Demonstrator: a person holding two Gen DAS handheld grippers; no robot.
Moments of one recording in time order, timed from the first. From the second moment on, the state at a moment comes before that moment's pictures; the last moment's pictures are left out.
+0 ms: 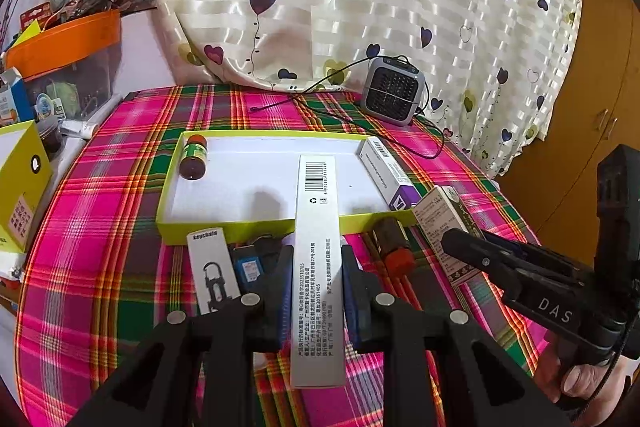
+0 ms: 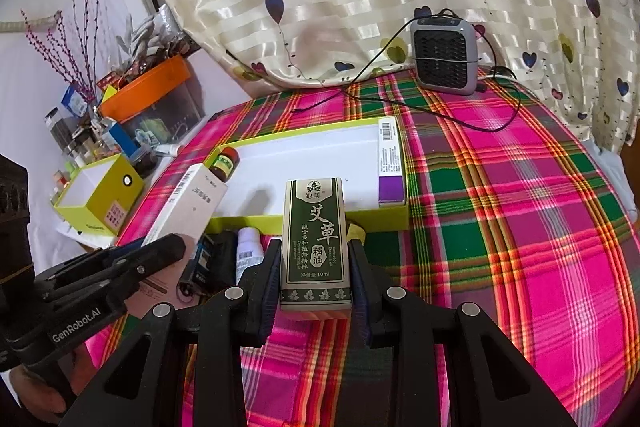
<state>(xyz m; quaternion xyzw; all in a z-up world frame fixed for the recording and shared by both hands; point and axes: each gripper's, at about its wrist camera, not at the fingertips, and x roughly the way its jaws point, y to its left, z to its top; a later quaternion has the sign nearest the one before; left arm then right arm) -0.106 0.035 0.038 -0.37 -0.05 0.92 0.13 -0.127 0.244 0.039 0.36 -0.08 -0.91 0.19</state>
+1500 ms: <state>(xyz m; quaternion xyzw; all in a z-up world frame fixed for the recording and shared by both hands) -0.266 0.116 -0.001 -0.43 -0.11 0.89 0.12 -0.219 0.294 0.023 0.33 -0.11 -0.93 0.14</state>
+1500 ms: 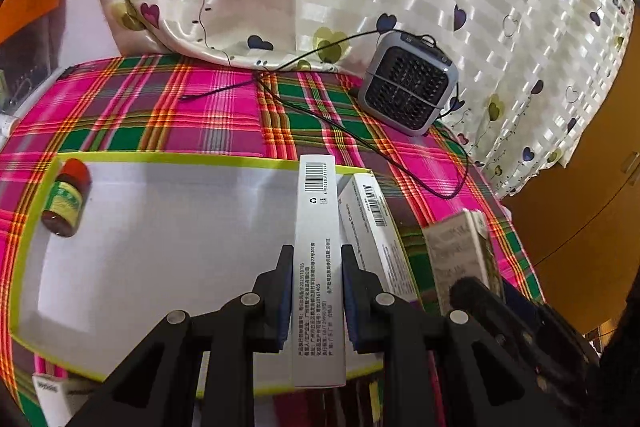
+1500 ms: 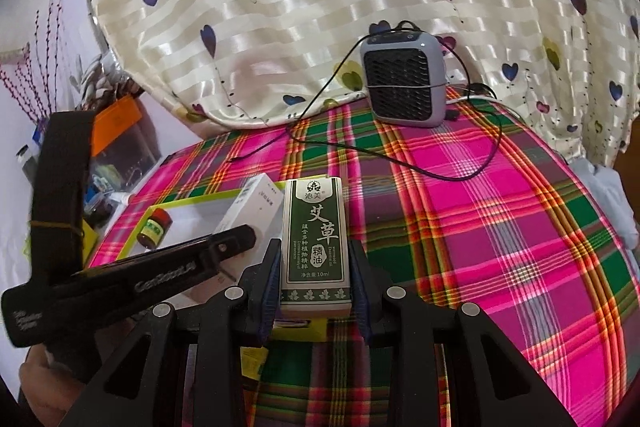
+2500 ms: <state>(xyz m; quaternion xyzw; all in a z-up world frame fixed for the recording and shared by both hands) -0.296 0.119 -0.024 -0.46 -0.20 0.85 0.18 -0.220 0.299 0.016 0.33 -0.13 -0.92 0.15</state>
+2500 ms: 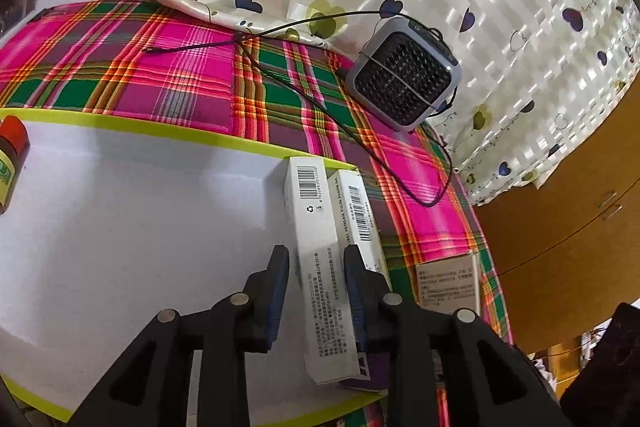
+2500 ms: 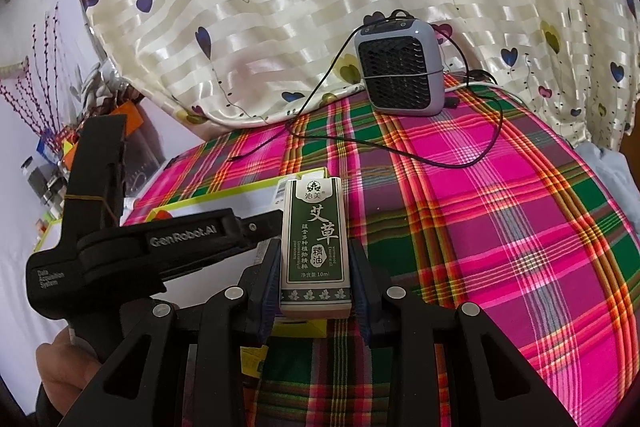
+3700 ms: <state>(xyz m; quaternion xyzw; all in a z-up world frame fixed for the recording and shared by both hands) -0.232 0.032 0.013 -0.39 -0.21 0.88 0.19 -0.245 0.207 0.027 0.35 -0.03 -0.92 0.15</state>
